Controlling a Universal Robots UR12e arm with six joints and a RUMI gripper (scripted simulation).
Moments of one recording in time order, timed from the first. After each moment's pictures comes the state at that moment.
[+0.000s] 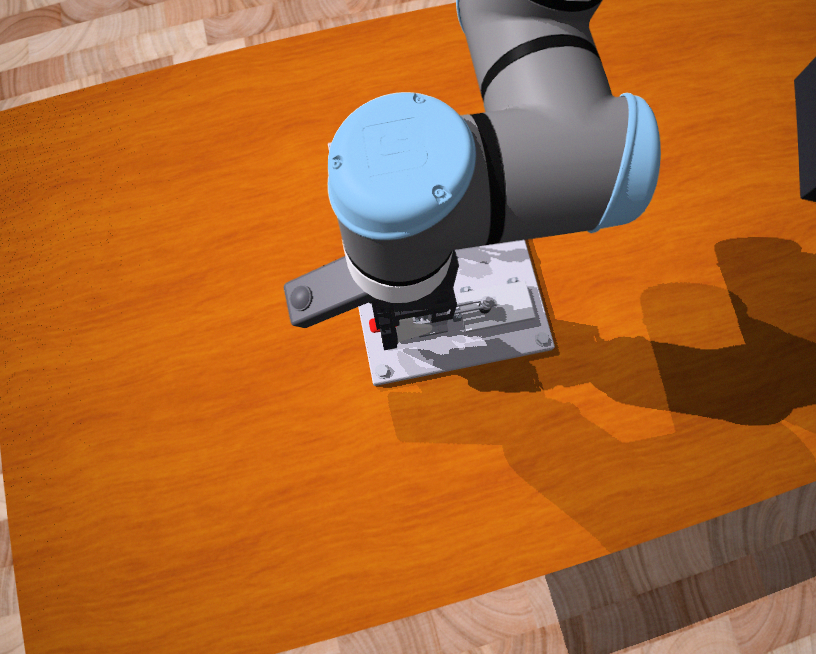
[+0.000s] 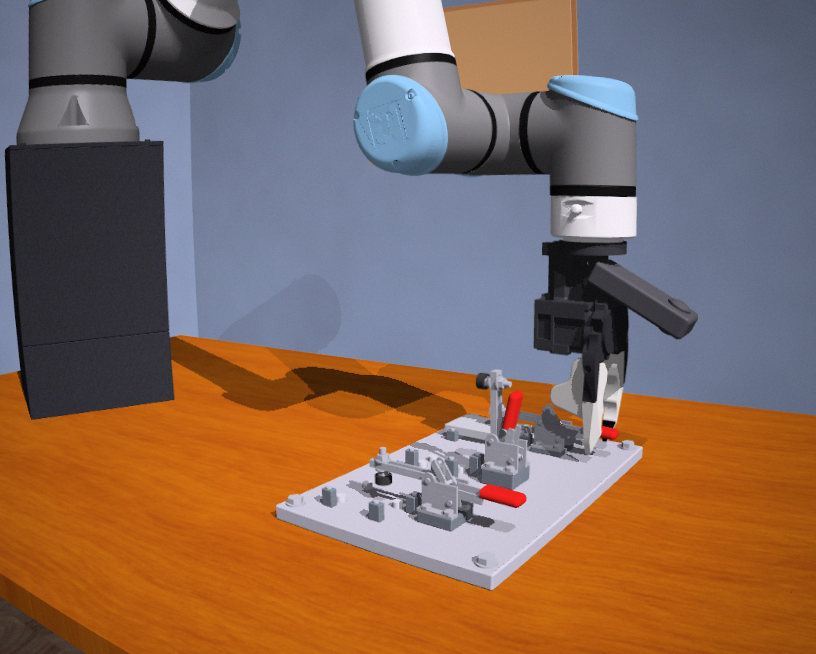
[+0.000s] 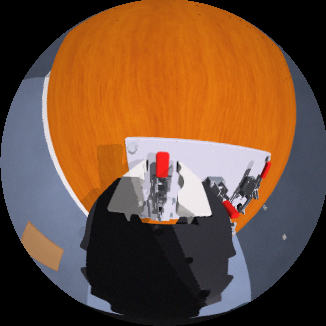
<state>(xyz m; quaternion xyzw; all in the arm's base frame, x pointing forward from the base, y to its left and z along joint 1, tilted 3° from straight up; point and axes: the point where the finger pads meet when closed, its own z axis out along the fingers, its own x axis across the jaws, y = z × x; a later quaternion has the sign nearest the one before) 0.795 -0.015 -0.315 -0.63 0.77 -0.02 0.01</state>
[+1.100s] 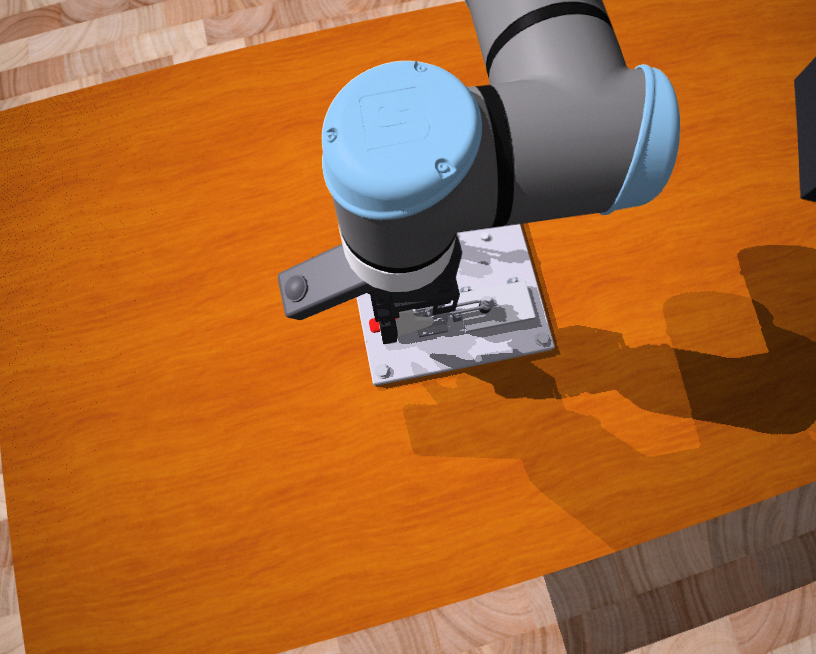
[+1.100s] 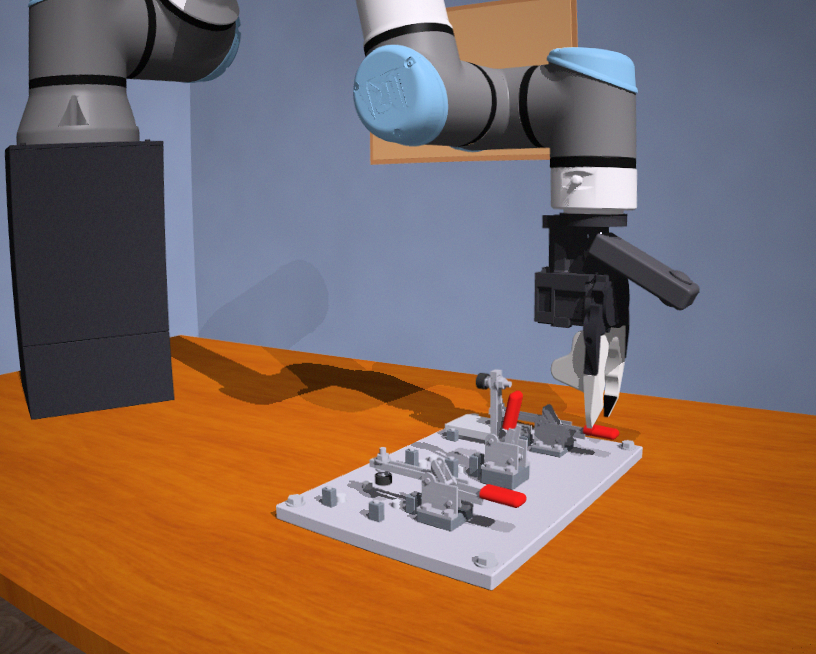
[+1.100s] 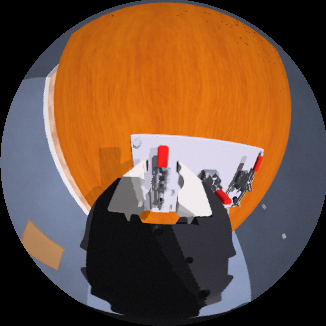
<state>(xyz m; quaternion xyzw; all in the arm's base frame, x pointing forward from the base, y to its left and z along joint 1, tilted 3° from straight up) 0.794 -0.014 -0.286 -0.63 0.77 -0.02 0.01</state>
